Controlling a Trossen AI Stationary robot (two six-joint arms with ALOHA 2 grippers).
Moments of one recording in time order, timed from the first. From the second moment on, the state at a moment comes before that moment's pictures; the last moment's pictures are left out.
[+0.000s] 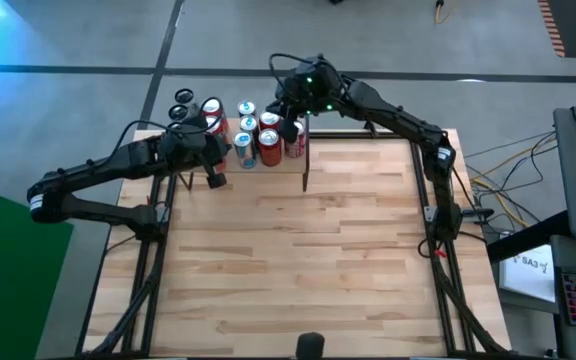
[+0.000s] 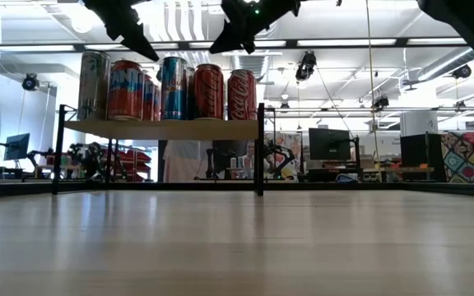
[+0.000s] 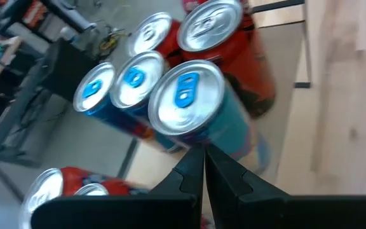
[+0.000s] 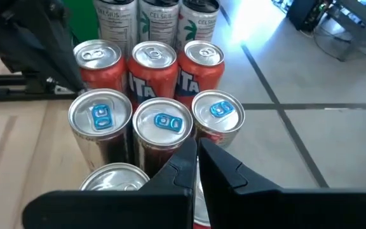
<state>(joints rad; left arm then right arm) 0.32 1.03 1.09 -0.67 -0.39 0.39 -0.48 2.02 2.22 -0.66 -0.21 -0.28</state>
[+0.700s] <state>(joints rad) 0.32 1.06 1.09 -0.63 -0.45 0.41 -0.48 2.02 2.21 -0.66 -0.21 -0.29</state>
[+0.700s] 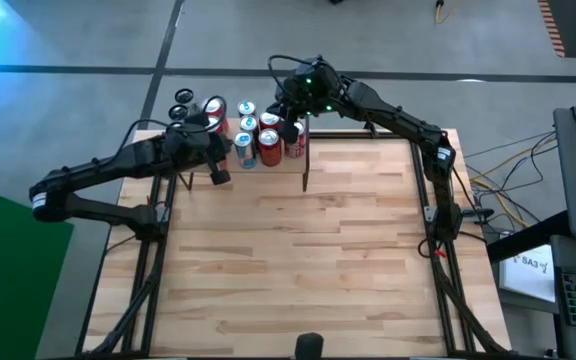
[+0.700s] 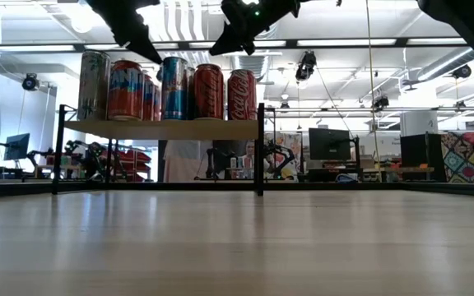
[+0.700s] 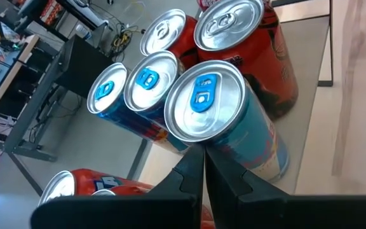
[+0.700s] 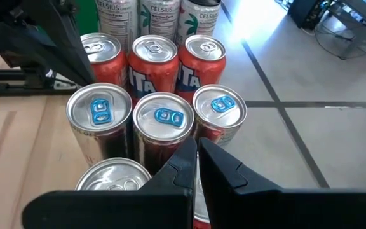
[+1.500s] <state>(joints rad) 0.32 1.07 1.08 -0.63 -0.45 0.41 -0.47 2.05 2.20 -0.62 -0.21 -0.22</state>
